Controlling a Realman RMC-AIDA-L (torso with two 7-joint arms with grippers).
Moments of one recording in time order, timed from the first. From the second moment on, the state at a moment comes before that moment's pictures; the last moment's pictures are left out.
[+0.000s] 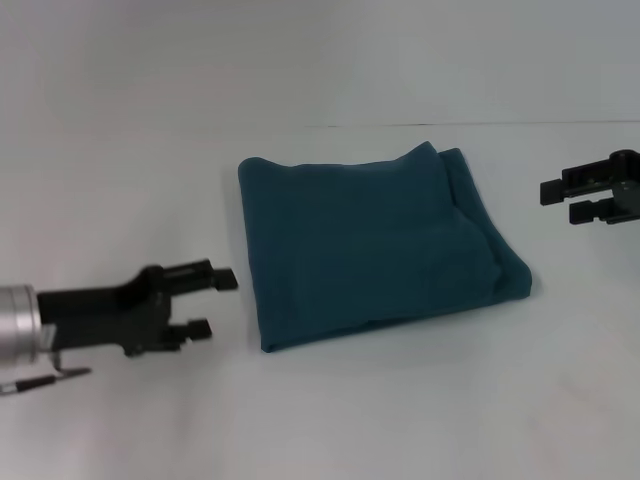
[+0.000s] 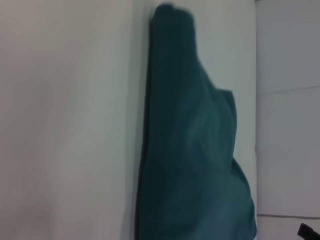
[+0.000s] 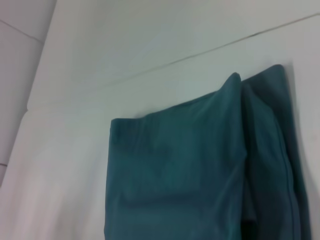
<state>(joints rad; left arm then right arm) -0.53 -2.10 0.54 0.71 2.22 1.54 -2.64 0.75 1.86 -0.62 -0.77 -2.38 -1.59 2.62</state>
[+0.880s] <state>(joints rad) -0.53 -2.16 0.53 0.54 2.19 1.36 -2.64 0.73 1.85 -0.61 -0.76 -2.33 -1.58 2.62</state>
